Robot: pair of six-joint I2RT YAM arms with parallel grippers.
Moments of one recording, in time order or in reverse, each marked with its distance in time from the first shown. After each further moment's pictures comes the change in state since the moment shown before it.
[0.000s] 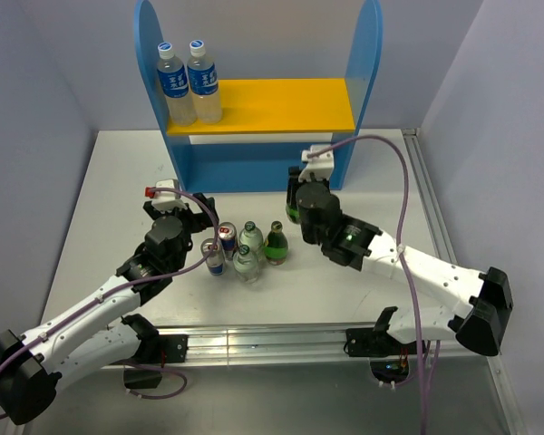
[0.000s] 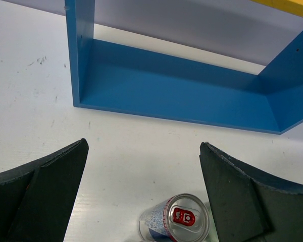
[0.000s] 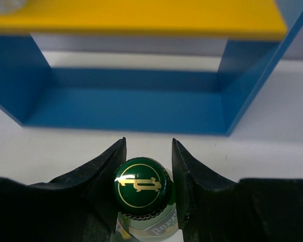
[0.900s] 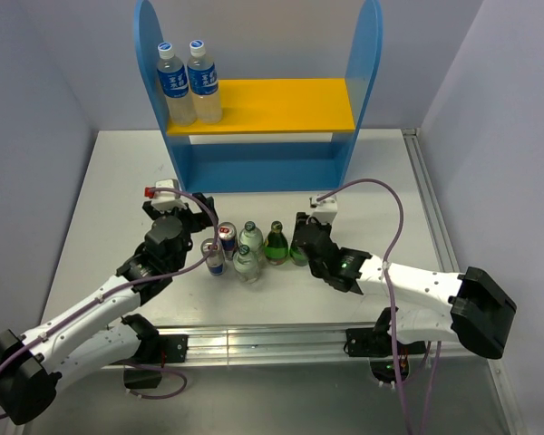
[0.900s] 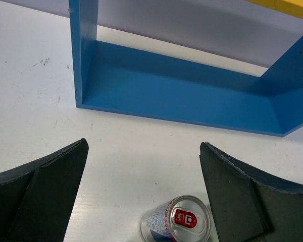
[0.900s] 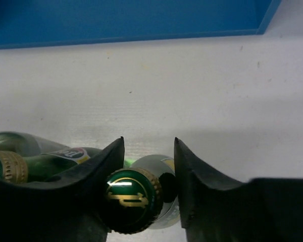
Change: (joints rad) left arm 0.000 0.005 0.002 0.004 -0.015 0.005; right arm 0.003 -0.014 -0.372 0.047 -0.111 0.358
